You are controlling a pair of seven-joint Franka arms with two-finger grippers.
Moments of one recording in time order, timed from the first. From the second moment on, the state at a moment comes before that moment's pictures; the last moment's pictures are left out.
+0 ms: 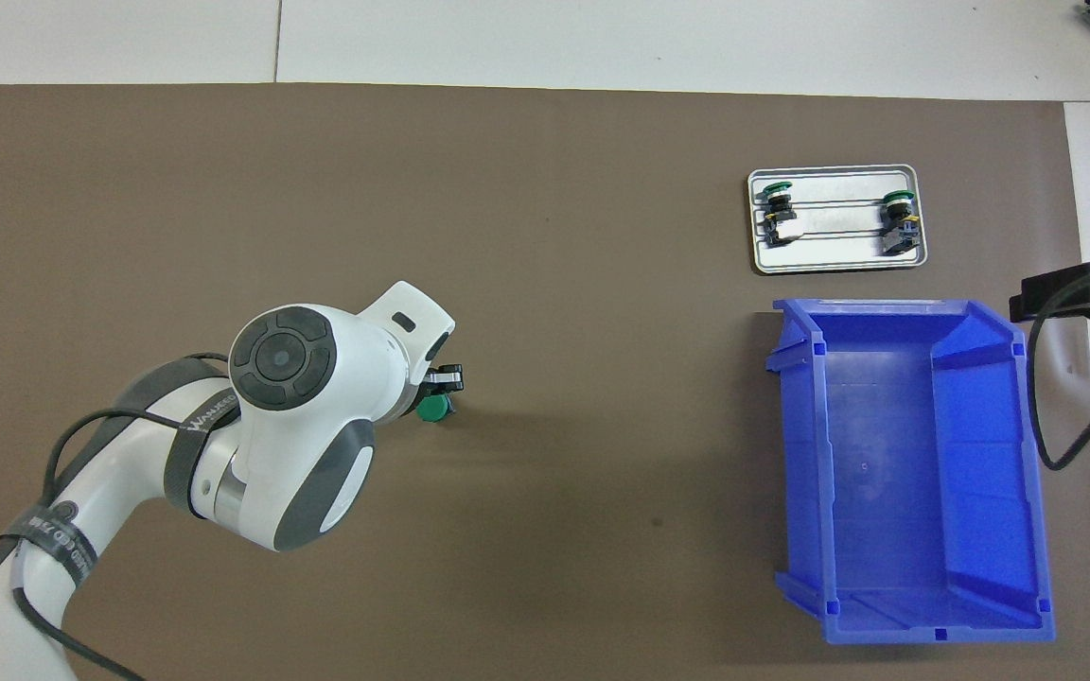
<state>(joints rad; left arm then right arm) -0.22 0.08 -0.32 -2.12 -0.07 2.27 -0.53 0.09 -0.04 -0.13 -1.60 0.00 1.58 0.02</state>
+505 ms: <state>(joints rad) -0.21 0.10 -0.31 -2.15 -0.04 2.36 -0.53 0.09 -0.04 -0.13 -1.60 0.00 1.58 0.02</state>
